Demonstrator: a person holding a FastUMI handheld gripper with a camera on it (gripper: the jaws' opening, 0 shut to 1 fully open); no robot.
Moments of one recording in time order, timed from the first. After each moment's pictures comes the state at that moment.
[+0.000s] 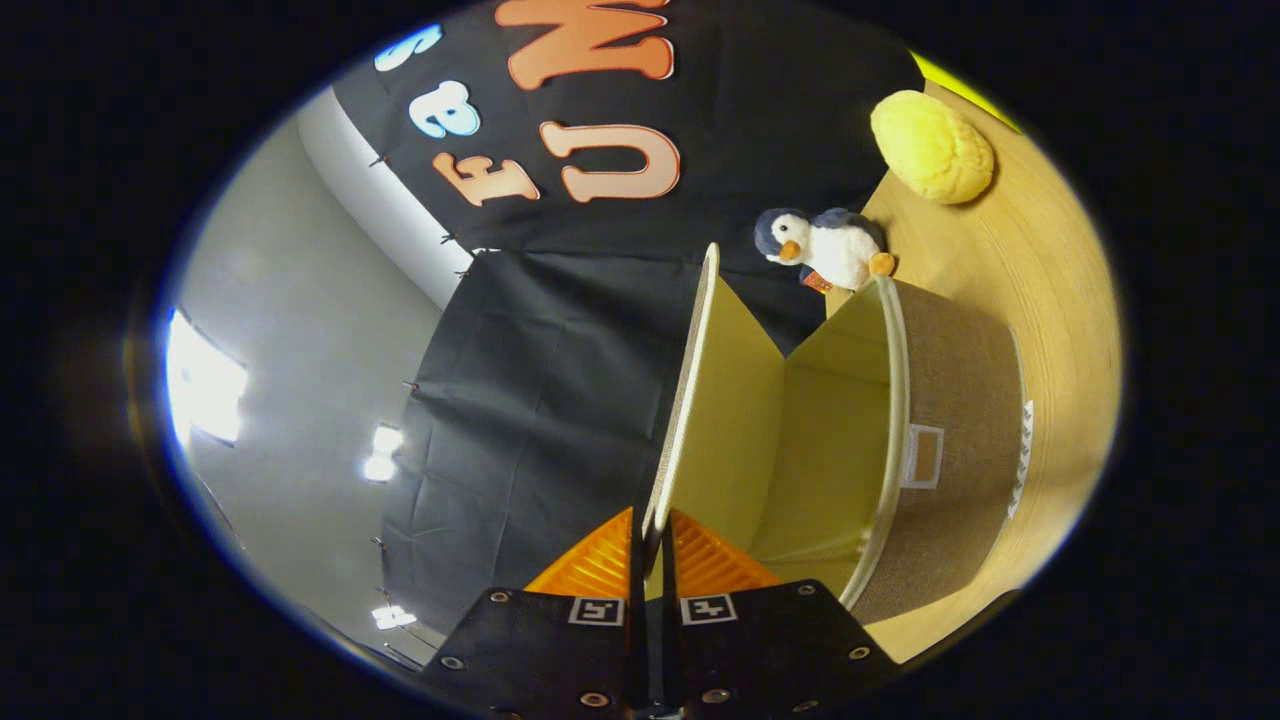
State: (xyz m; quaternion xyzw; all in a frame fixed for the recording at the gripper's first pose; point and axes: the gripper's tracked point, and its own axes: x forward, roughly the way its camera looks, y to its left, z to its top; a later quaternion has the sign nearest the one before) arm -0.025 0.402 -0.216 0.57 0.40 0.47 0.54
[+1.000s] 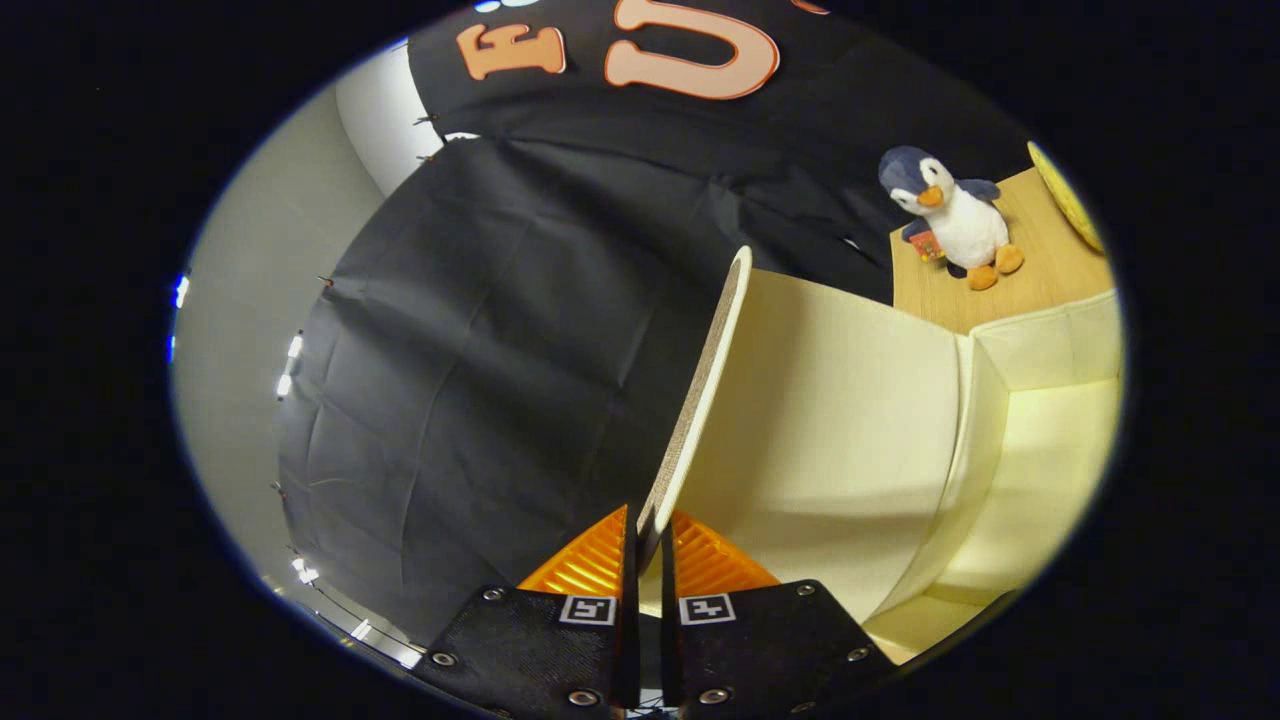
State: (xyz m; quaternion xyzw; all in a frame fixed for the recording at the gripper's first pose) arm -0.046 0.624 -0.158 0.42 0.48 0.50 0.59
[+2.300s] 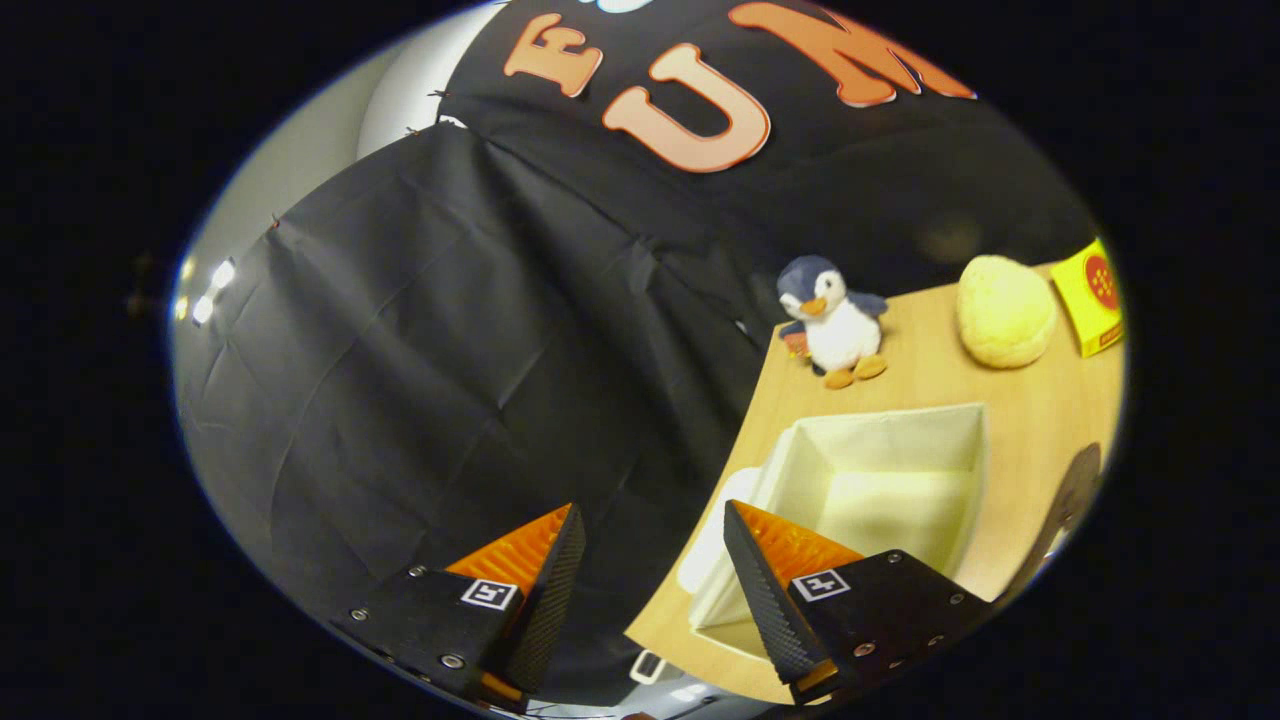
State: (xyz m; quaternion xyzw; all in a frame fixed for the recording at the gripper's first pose) arm 0.029 0.523 -0.182 0.27 0.41 0.39 0.78
